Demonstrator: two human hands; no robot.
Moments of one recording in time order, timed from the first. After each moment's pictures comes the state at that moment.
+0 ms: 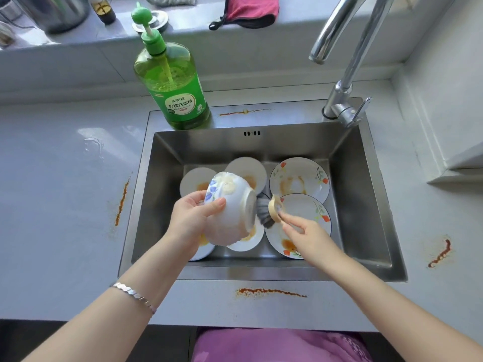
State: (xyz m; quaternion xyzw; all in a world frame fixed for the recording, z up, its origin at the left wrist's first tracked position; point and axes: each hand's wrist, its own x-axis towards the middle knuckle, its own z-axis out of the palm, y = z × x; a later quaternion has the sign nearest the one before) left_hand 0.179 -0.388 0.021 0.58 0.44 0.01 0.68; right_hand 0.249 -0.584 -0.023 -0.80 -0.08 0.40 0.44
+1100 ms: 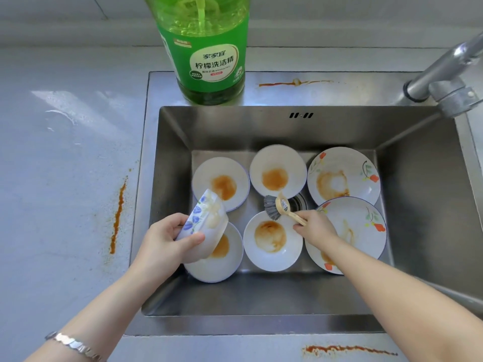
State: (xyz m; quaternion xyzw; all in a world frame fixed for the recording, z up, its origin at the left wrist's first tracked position) left_hand 0.140 -0.237 -0.096 0.70 0.41 -0.11 0.58; right_hand 0.293 -0.479 -0.215 -0.90 -0.06 0.40 0.18
